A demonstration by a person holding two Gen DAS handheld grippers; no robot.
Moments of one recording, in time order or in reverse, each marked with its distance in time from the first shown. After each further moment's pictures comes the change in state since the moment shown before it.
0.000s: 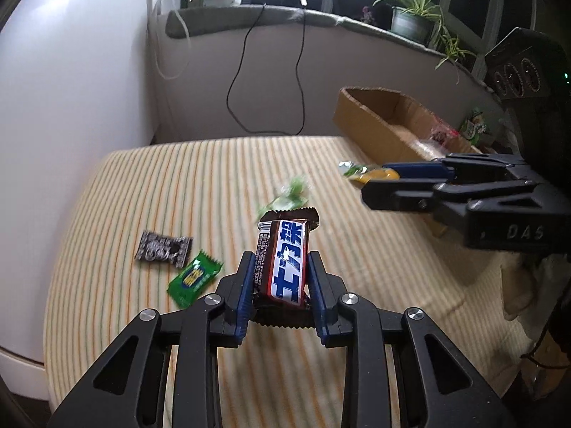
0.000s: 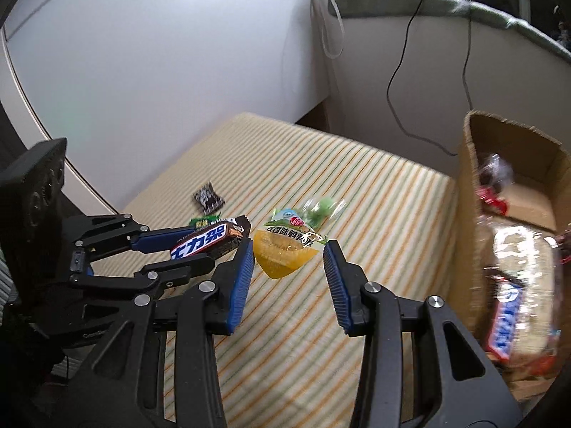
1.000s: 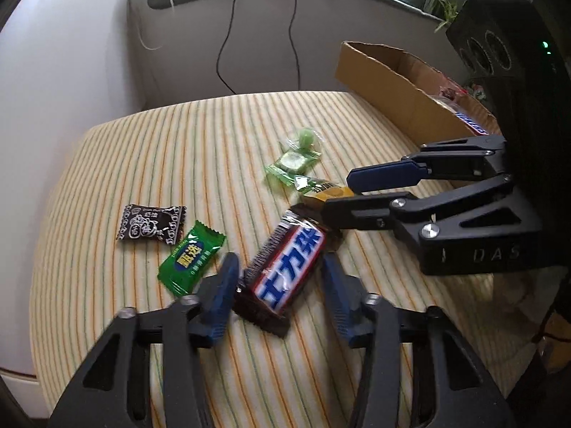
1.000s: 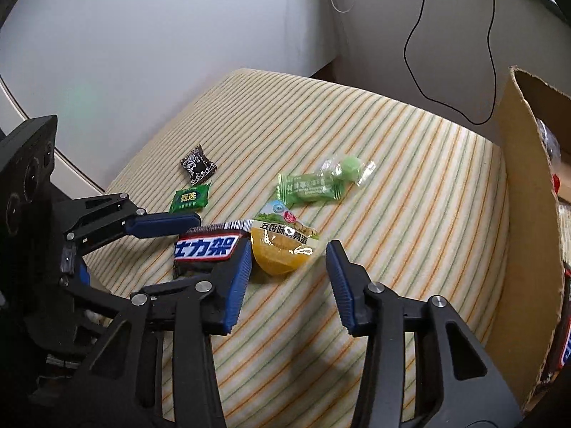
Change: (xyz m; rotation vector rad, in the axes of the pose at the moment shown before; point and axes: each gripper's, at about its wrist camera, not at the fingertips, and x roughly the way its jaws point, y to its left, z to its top) left arm 0.038 0.019 -0.019 0.054 0.119 -0.020; right arm 0.065 0.007 -0.012 0.006 0.143 0.030
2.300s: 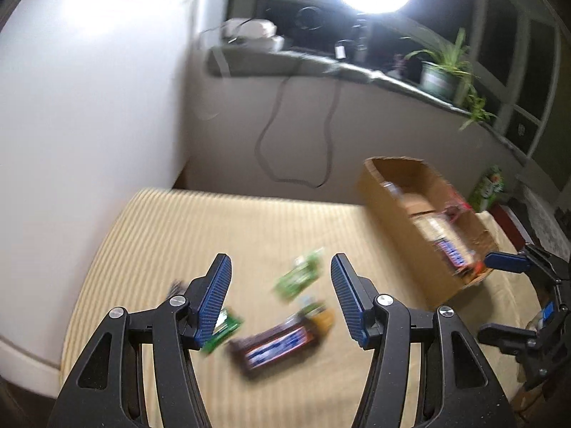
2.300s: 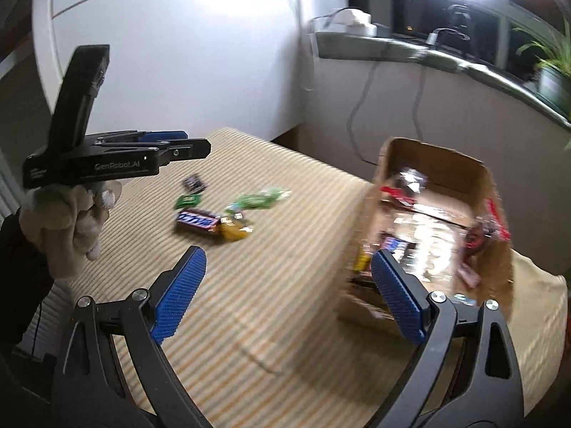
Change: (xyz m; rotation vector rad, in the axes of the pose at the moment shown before) left arm -0.063 0.003 0.045 -0.204 -0.255 0.094; right arm -0.150 -0.011 -0.055 -0.122 -0.237 -0.147
